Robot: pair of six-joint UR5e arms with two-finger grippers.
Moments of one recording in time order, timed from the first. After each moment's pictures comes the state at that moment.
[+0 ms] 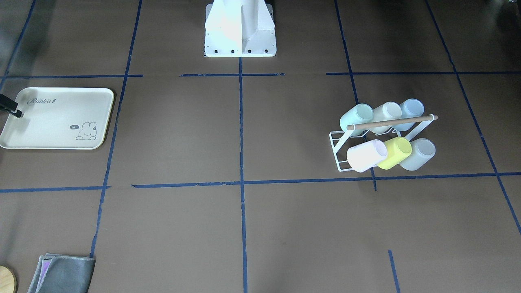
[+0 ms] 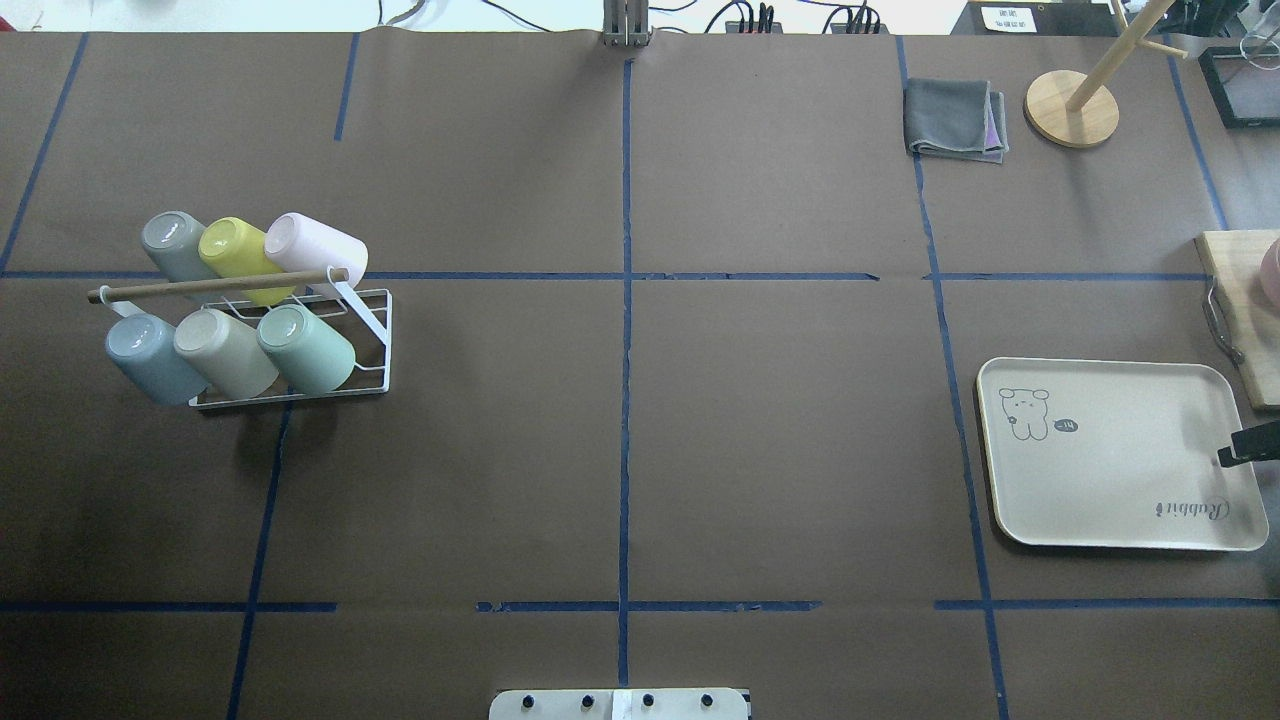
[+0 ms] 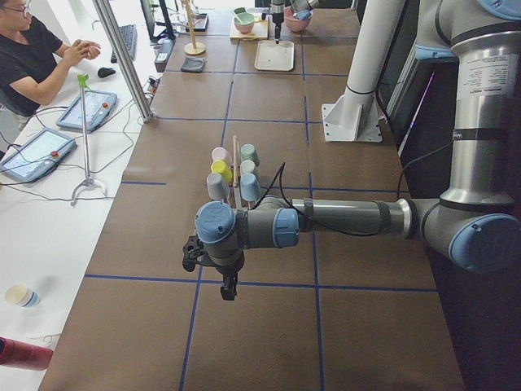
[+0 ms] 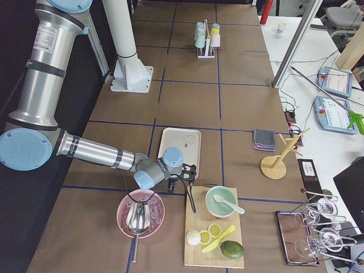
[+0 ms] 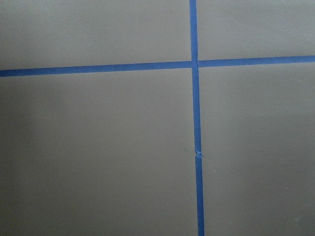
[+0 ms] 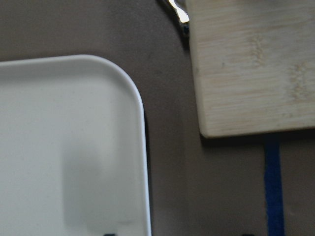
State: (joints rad) left arm -1.59 -1.53 -1.62 -1.49 -2.37 0.11; right arm 1.07 -1.85 1.47 -0.71 2.30 0.79
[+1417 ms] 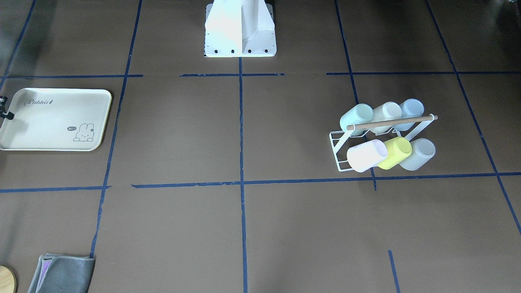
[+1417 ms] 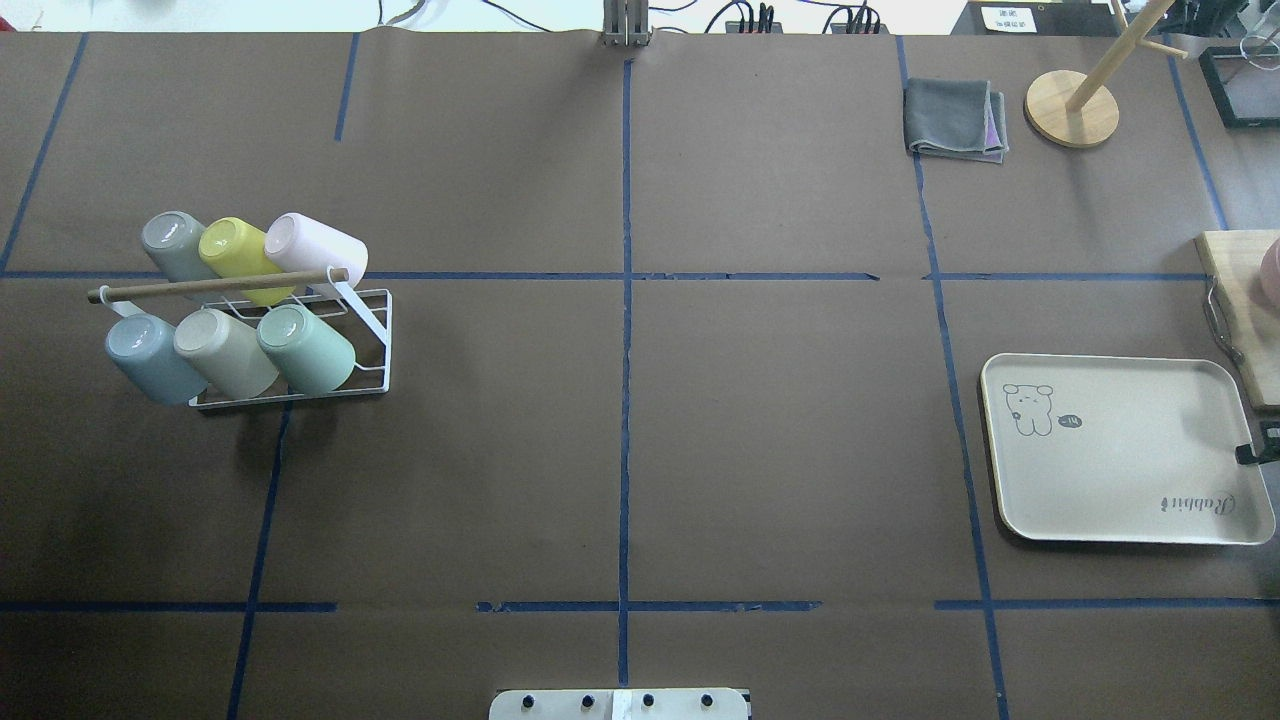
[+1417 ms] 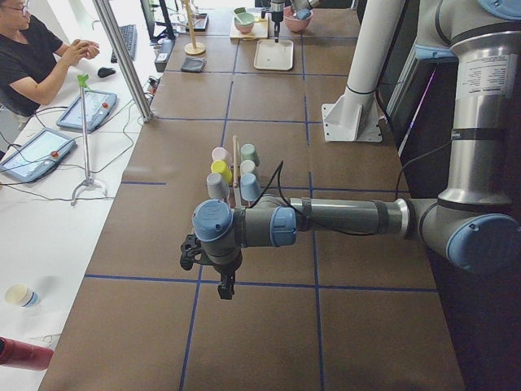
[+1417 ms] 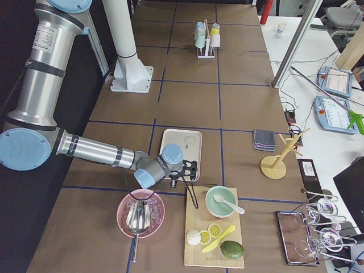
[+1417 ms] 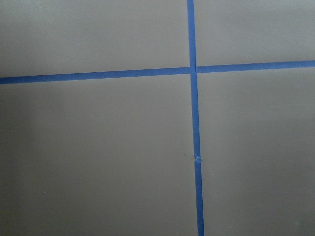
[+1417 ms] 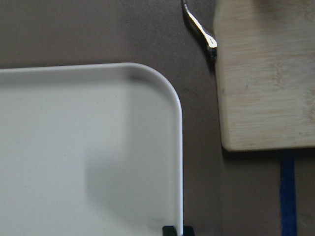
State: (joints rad) left arm -1.59 -1.54 -1.62 -1.49 -2.36 0.11; right arm 1.07 -1.86 1.51 -0.69 2.29 0.78
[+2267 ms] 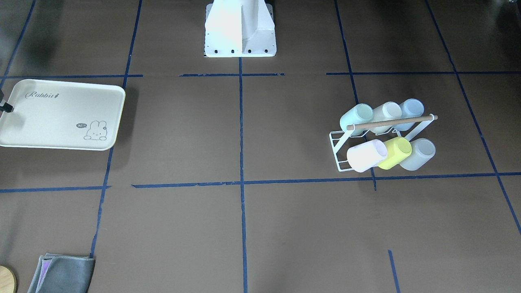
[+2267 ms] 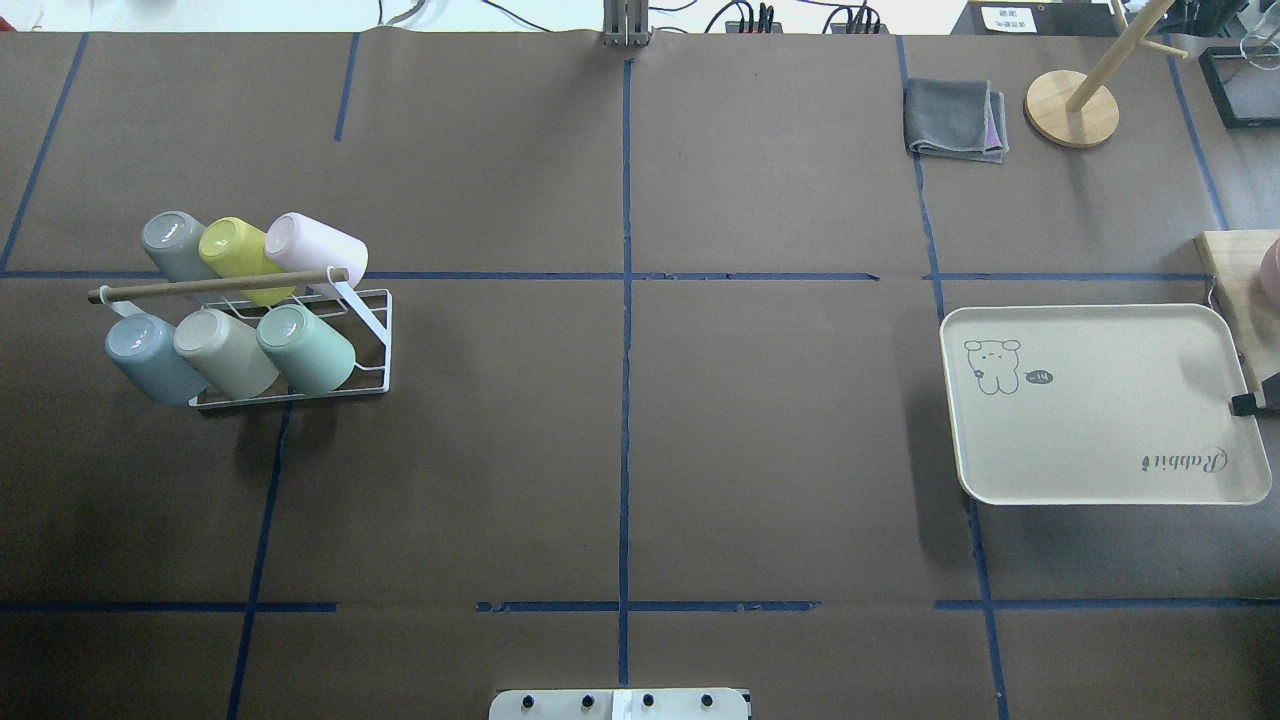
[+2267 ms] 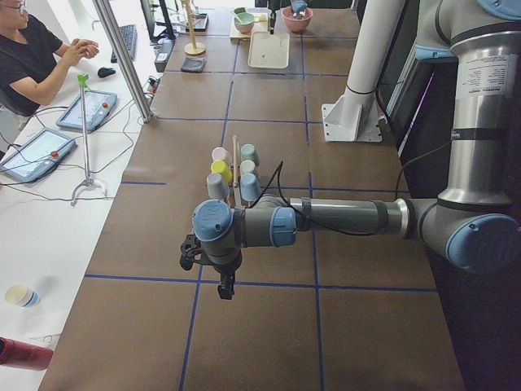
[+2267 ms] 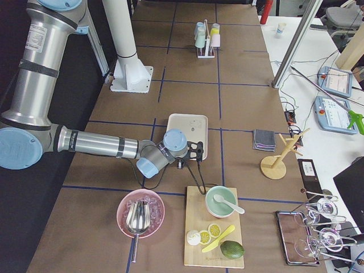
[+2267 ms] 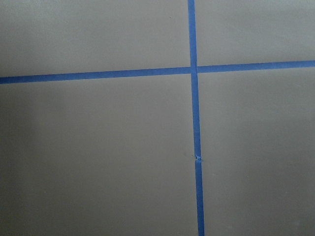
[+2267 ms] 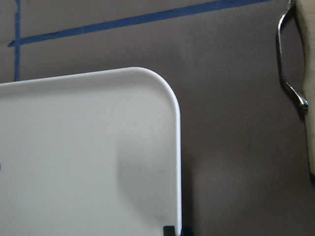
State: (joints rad) left arm -1.59 -1.54 -1.62 -1.49 -2.36 0.11; right arm 1.21 -1.85 1.68 -0.69 2.48 0.79
